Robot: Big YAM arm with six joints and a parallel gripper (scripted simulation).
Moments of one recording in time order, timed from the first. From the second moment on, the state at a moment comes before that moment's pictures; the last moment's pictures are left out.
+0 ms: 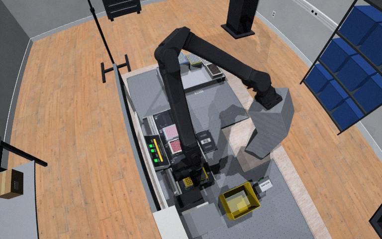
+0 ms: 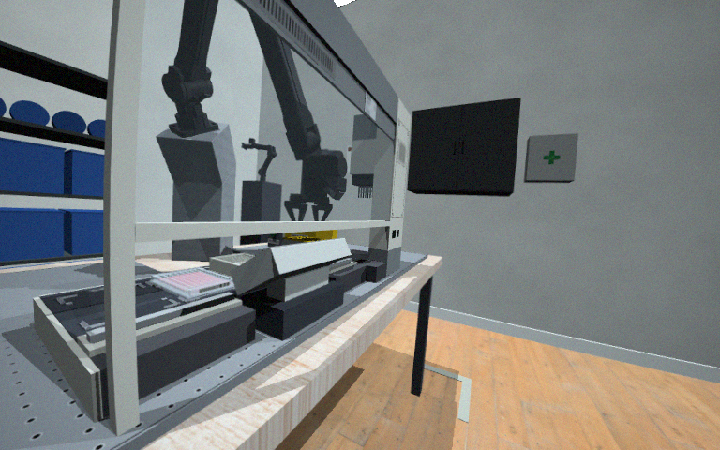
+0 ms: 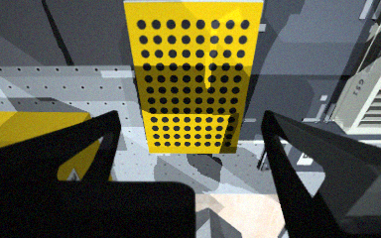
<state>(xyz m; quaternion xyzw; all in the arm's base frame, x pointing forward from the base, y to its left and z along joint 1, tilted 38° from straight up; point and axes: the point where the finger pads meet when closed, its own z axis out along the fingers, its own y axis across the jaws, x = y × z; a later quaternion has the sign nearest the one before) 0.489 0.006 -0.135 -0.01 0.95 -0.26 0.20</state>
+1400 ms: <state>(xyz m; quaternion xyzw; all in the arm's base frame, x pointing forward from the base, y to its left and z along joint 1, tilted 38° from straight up) 0.513 -0.025 -0.182 -0.01 0.95 -0.26 0.20</state>
